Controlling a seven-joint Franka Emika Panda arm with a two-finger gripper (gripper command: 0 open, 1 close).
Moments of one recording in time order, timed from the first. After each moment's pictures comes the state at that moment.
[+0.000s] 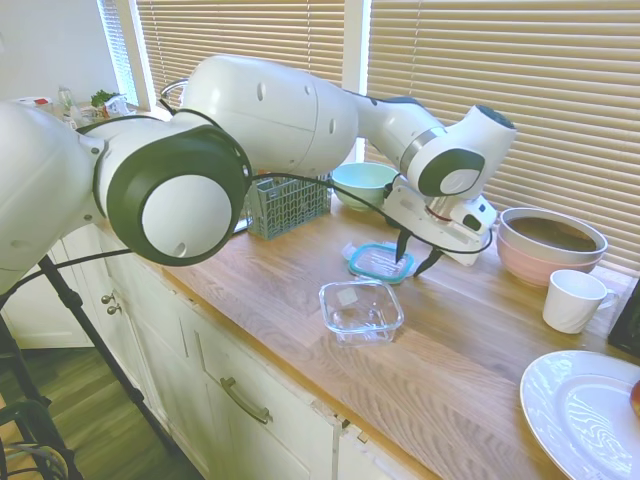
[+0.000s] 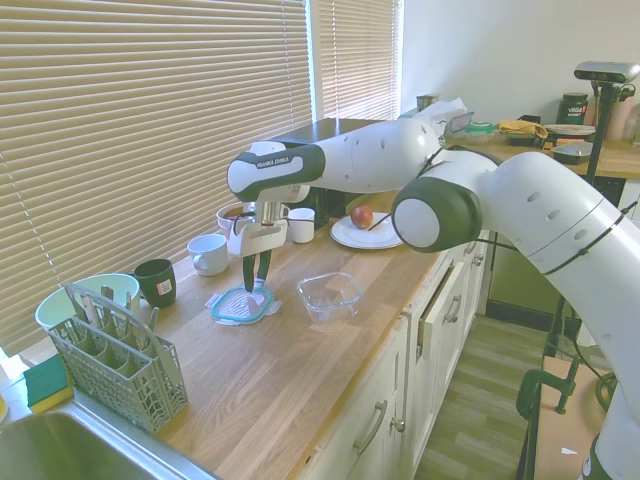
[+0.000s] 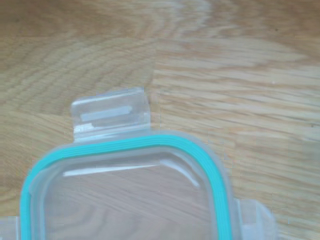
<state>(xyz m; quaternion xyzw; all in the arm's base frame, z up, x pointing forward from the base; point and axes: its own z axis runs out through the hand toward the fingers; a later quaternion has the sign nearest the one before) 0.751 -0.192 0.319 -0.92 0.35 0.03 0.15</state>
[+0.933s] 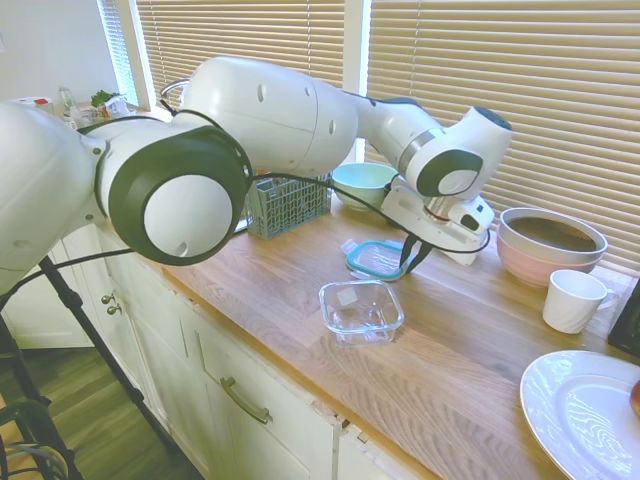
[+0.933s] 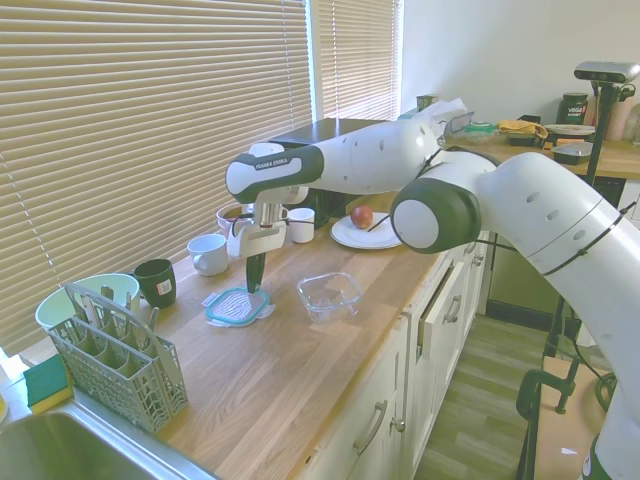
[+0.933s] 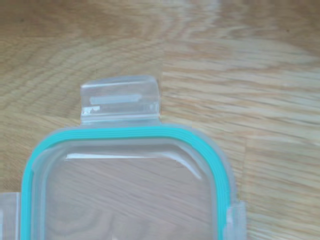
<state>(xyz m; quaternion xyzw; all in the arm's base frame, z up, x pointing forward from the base) 0.753 -0.186 0.322 -0.93 0.35 0.03 0.15</state>
